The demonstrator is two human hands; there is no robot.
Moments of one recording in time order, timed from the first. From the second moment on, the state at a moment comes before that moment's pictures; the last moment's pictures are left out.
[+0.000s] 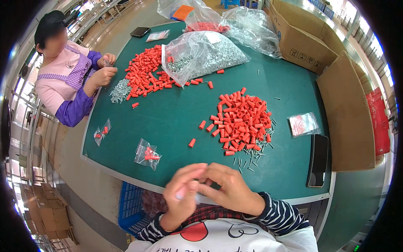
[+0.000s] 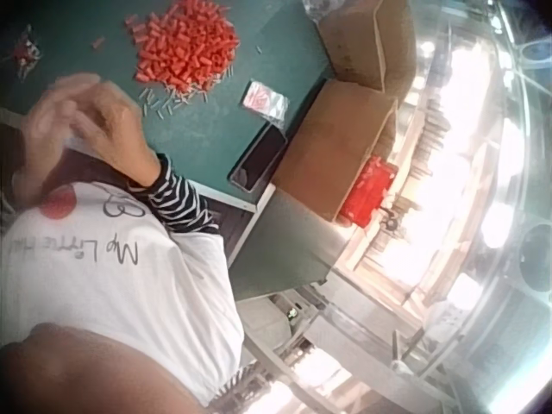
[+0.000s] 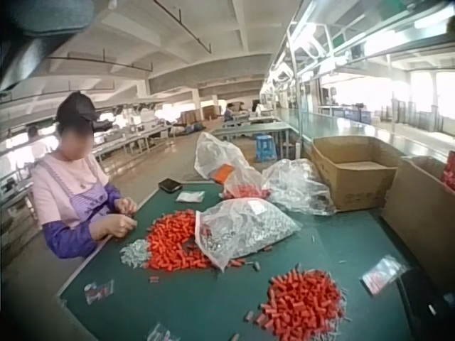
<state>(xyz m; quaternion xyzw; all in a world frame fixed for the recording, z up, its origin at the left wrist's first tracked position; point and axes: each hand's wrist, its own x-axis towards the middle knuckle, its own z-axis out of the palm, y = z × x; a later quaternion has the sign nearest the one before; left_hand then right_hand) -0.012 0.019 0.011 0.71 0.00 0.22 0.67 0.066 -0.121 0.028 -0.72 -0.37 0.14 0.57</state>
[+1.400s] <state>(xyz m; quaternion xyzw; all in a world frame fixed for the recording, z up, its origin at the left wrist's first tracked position) 0.000 0.027 0.004 0.72 0.02 0.07 0.69 0.082 -0.161 0.027 -0.76 -0.32 0.16 0.55</state>
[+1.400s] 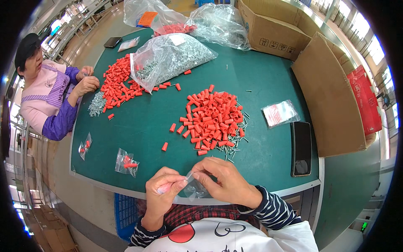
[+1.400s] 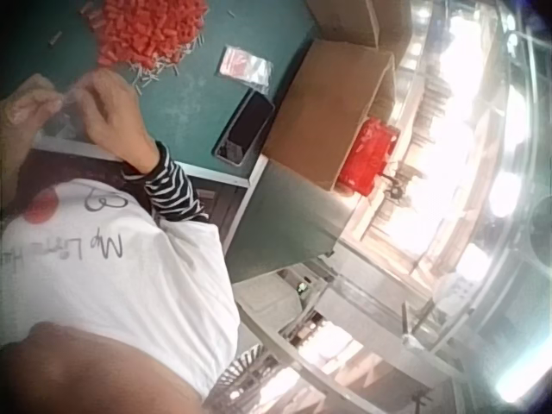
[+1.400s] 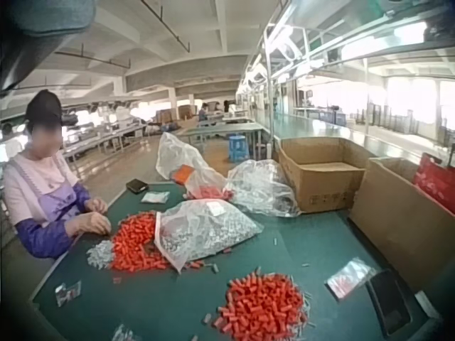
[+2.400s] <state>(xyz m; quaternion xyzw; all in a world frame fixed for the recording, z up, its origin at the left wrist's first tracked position) -0.004 0.019 0.005 0.83 -0.06 0.22 0.51 0.067 -0.151 0.027 -0.75 -0.27 0.15 0.59</state>
